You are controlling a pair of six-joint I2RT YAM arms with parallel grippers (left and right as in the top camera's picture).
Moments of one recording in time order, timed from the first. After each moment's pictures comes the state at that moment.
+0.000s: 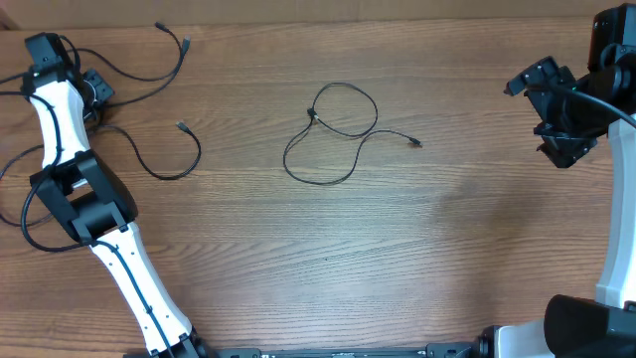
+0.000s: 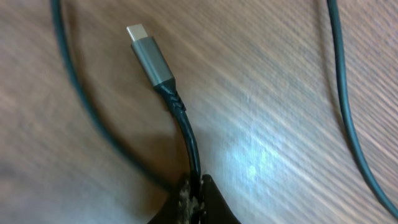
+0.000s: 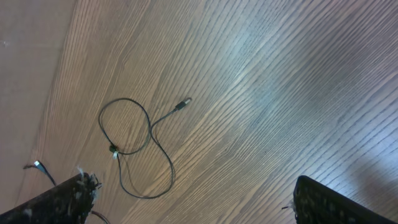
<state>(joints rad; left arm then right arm) 0.45 2.69 2.48 -0.88 0.02 -0.30 -0.15 1.64 1.91 -1.48 -0.15 0.83</state>
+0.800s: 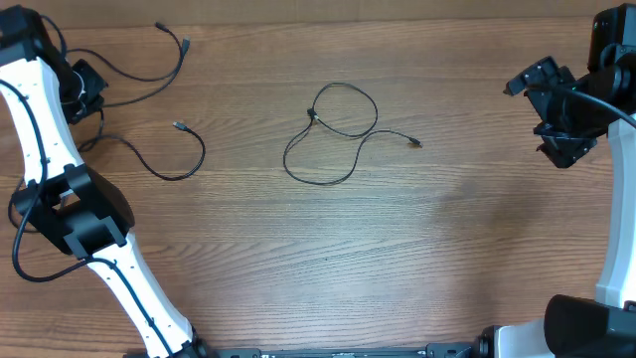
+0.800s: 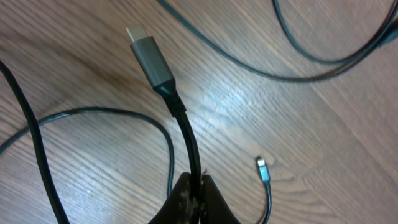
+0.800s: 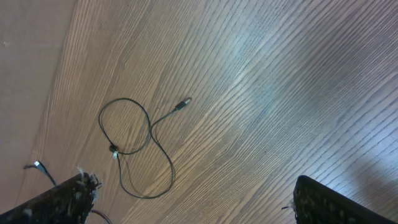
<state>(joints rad) 0.42 2.43 2.48 -1.36 0.09 -0.37 -0.15 1.64 1.91 -1.48 -0.15 0.83</state>
